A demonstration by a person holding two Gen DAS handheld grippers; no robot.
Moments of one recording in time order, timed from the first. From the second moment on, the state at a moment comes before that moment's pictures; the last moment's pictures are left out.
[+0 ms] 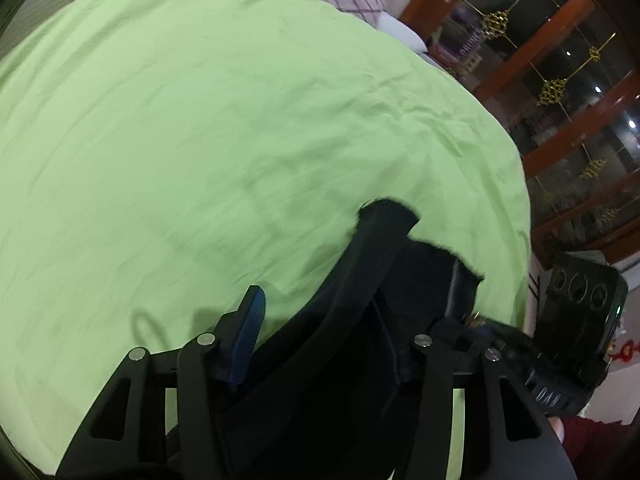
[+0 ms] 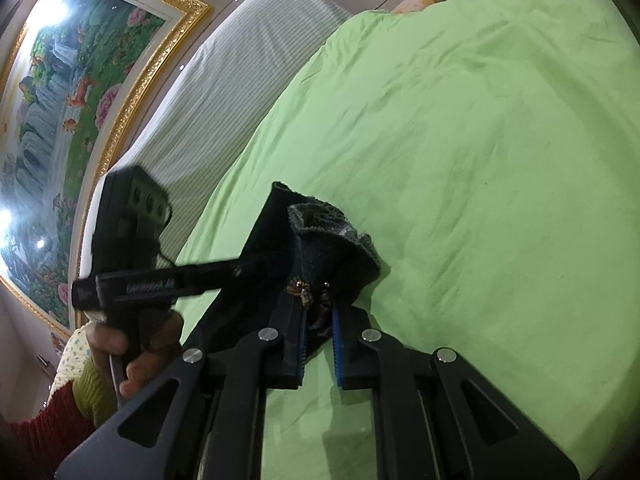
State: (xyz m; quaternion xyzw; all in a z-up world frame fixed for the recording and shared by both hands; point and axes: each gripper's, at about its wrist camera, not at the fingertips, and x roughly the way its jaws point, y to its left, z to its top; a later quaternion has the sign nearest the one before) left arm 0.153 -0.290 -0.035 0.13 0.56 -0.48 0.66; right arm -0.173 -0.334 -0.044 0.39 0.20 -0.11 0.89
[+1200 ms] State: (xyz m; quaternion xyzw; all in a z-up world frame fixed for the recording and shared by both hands) left arm 0.102 -0.041 0.035 -0.07 0.46 -0.45 0.76; right arm -0.085 -0.179 -0.003 0.24 0.28 0.16 0.91
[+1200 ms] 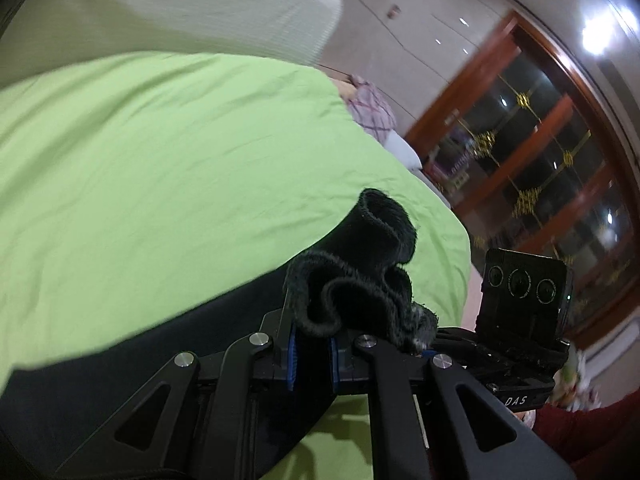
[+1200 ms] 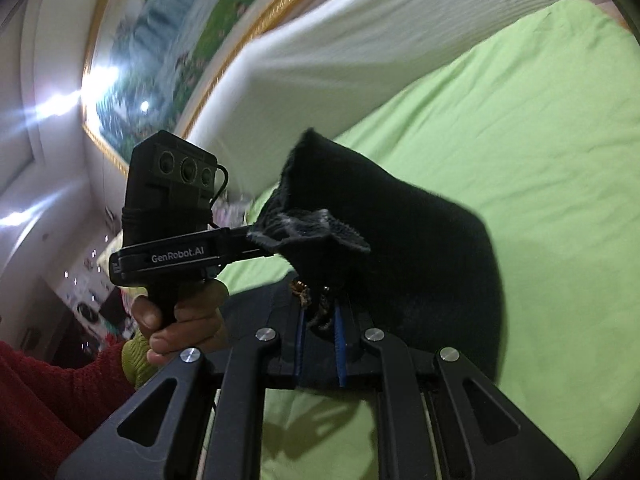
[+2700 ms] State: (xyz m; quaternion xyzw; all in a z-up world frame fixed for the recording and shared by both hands) left arm -0.014 0.150 -0.021 -0.26 0.45 -0.15 0.84; right arm -0.042 -0.101 -0.001 0.16 0.36 0.18 0.90
